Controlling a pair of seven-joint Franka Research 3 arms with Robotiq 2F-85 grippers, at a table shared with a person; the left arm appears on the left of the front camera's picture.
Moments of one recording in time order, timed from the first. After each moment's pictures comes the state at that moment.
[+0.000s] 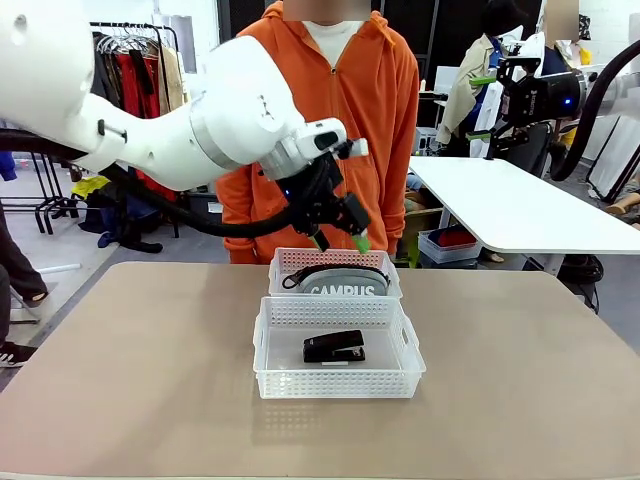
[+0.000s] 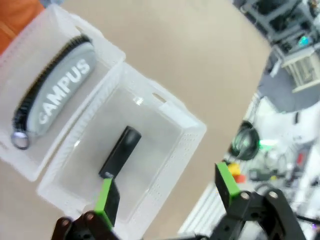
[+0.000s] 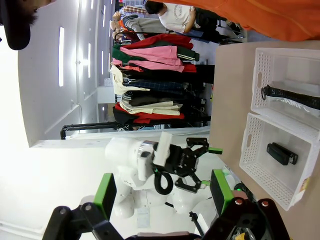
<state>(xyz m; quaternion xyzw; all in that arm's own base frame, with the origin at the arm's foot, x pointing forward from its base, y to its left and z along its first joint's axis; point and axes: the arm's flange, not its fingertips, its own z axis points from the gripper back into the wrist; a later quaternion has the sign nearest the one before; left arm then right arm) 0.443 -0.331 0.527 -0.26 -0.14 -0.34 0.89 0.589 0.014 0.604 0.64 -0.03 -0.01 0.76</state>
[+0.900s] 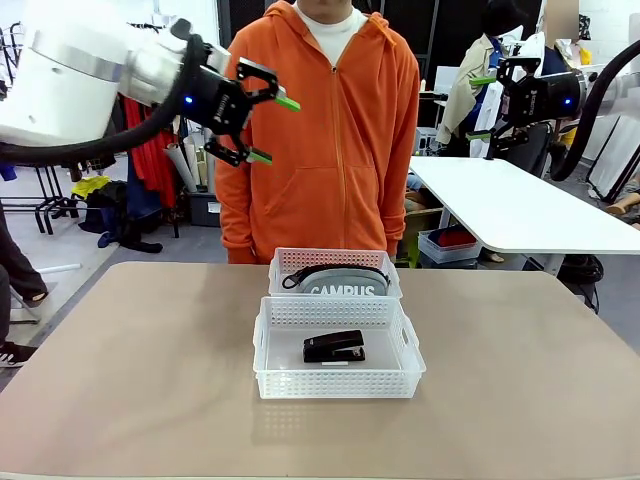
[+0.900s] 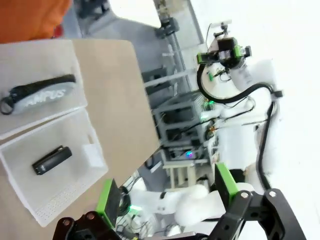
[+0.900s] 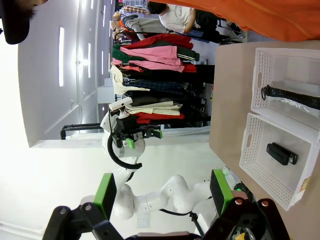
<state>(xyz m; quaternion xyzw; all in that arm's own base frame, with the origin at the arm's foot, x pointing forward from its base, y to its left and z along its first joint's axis) 0.463 -0.158 0.626 -0.54 -0.12 -0.01 0.83 0.589 0.014 0.604 0.64 -0.03 -0.01 0.76</state>
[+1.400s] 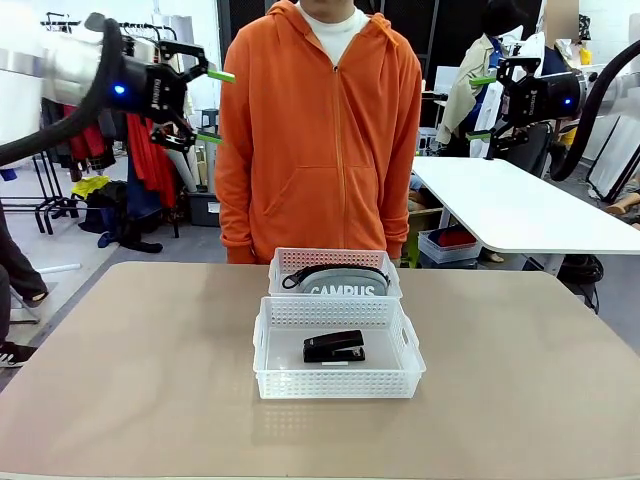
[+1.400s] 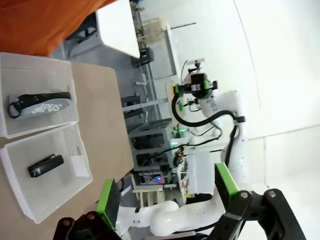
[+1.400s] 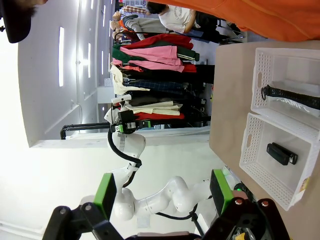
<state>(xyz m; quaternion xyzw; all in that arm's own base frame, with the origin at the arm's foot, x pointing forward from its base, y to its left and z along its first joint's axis) 0.454 -0.064 0.627 -0.61 -0.14 0.05 0.78 0.589 0.014 0.604 0.64 -0.03 -0.01 0.76</state>
